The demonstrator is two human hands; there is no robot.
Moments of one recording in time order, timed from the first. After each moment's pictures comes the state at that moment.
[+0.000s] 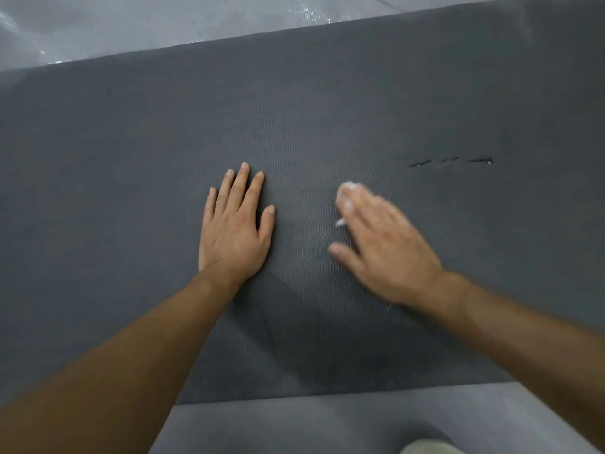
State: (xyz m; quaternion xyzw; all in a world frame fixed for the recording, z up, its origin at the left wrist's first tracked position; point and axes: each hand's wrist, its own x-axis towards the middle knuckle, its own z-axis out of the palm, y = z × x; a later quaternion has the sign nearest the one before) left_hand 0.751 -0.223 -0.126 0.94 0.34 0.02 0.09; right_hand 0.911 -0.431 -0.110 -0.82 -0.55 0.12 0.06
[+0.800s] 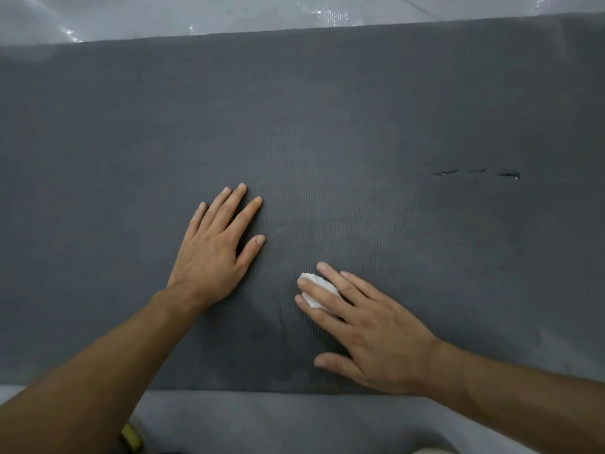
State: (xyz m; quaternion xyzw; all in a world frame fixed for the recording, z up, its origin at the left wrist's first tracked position) left_hand 0.676 -0.203 -0.120 0.95 0.28 -0.02 0.10; right_hand 0.837 -0.462 -0.112 -0.65 -0.75 0.13 -0.01
